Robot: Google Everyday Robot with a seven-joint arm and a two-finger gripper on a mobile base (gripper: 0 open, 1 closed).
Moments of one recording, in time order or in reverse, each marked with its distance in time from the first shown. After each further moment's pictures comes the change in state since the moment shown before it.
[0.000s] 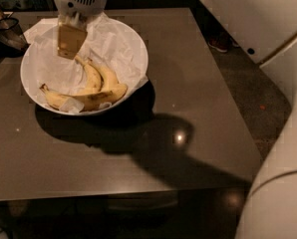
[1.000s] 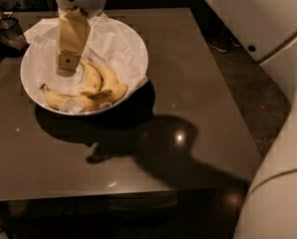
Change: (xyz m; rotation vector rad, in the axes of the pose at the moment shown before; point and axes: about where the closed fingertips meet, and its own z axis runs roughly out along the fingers) arm -0.002 0.003 -0.008 -0.008 0.000 -0.010
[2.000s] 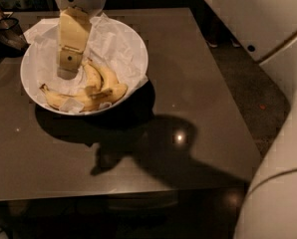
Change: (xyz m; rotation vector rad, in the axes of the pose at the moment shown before) arm 0.000 0.000 0.000 0.000 0.000 0.000
